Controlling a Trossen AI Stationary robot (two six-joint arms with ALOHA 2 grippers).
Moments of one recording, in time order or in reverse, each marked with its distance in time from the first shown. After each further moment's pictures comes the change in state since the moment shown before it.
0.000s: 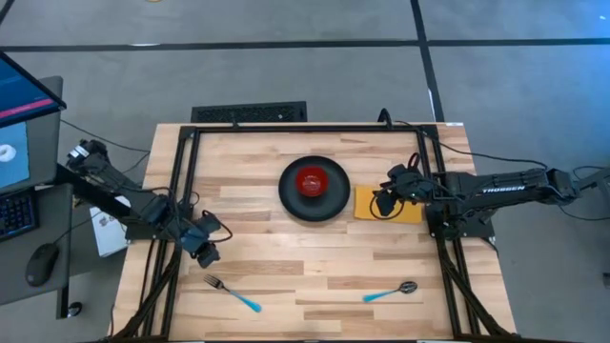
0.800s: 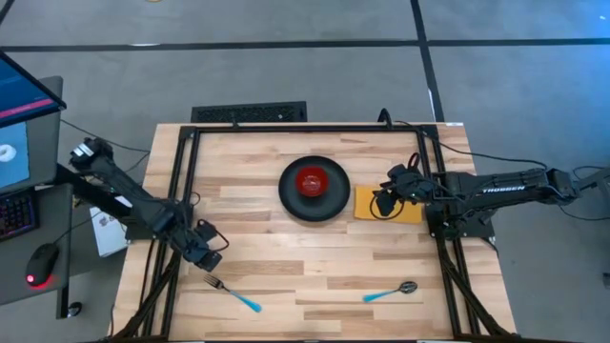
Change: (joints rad) left arm -0.070 0.102 -0.093 0.081 0.123 -0.324; right arm 0.001 0.000 0.000 0.000 0.001 -0.006
